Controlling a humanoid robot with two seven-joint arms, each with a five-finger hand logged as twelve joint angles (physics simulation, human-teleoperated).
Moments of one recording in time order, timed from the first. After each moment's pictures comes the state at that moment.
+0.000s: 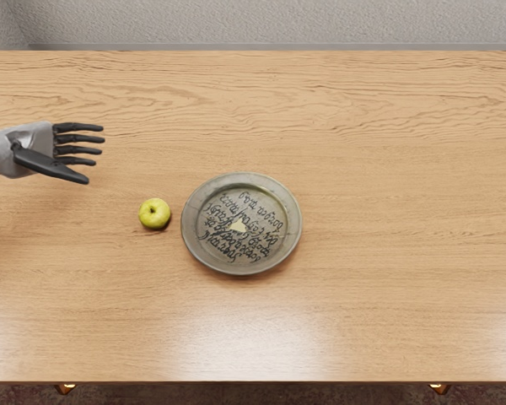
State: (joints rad) left arm -0.85 0.77 -0.52 -0.87 0.28 -0.61 0.15; right arm -0.04 0.00 0.11 0.02 -0.06 0.00 0.09
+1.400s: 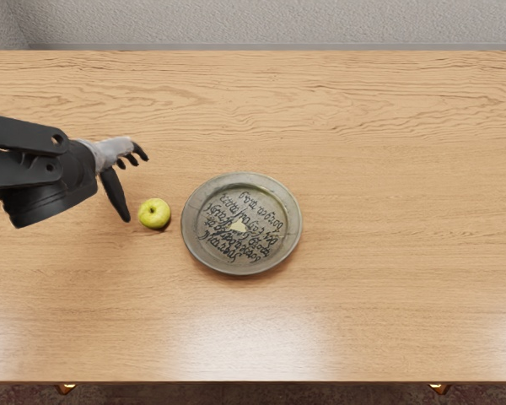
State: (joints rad) left arm -1.78 0.46 0.74 -1.58 0.31 0.42 0.45; right arm -0.04 0.00 0.11 0.02 -0.06 0.00 0.09
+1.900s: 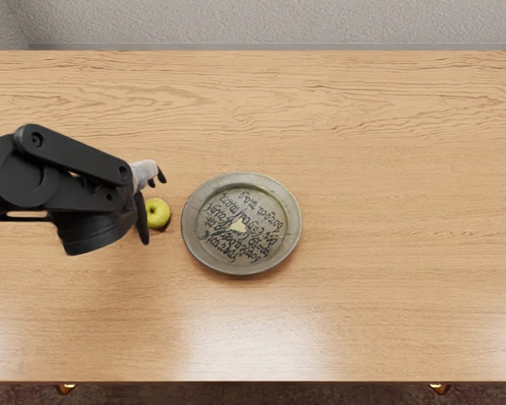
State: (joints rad) left arm -1.85 0.25 0.84 -1.62 0.12 0.54 0.49; right arm -0.04 0.00 0.11 0.02 -0.06 0.00 0.09
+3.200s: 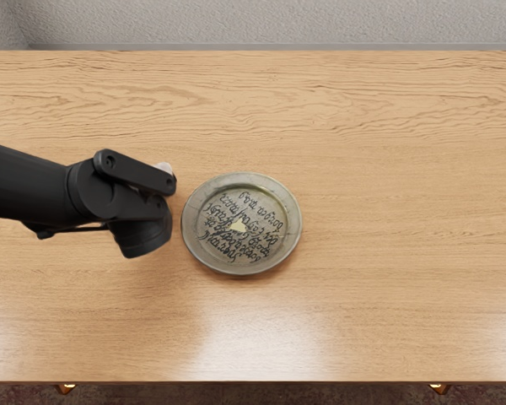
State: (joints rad) left arm -1.67 0.04 0.85 -1.31 0.03 0.59 0.49; right arm -0.04 0.00 0.11 0.02 -0.06 0.00 0.09
